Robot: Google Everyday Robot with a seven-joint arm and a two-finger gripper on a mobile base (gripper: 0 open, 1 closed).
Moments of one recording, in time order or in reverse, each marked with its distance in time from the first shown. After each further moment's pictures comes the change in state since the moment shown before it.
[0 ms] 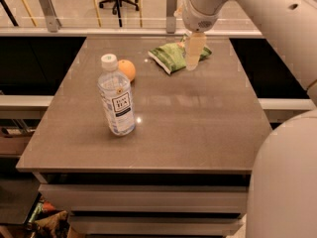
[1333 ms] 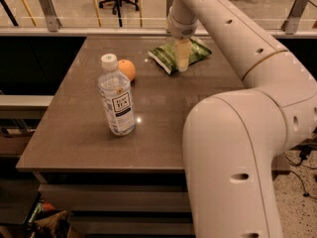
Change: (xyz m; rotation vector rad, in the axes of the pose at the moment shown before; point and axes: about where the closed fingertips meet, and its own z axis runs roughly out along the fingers) arm 0.009 -0.039 0.095 -0.071 0.090 -0.083
